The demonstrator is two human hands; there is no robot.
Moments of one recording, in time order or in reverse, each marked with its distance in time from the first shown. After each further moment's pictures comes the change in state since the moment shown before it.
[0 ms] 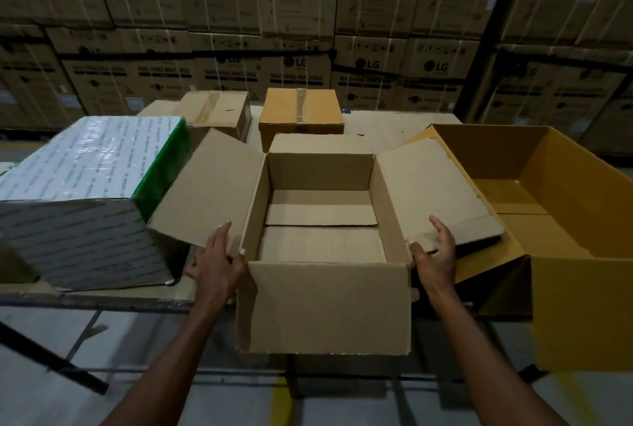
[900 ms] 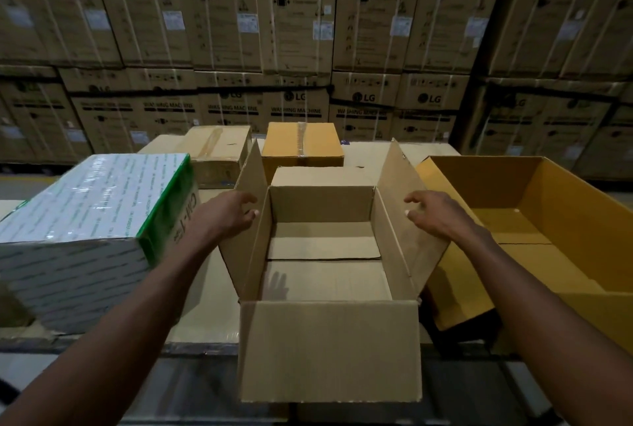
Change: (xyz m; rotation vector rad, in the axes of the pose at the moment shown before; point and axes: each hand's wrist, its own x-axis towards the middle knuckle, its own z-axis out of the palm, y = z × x) left_hand 0.124 0.110 -0.091 0.348 -0.193 0.366; right_hand 0.122 -0.126 -0.002 -0.814 -0.398 -0.248
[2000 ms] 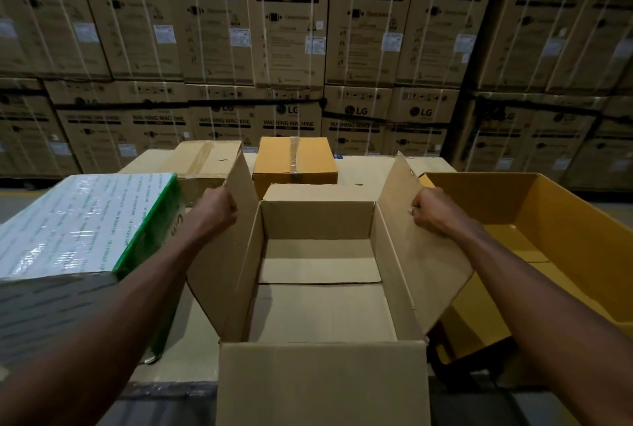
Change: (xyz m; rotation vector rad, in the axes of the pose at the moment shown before) left_hand 0.078 -0.021 -0.003 -0.086 0.060 -0.018; right_hand 0.066 -0.004 -0.018 -0.126 0.018 0.045
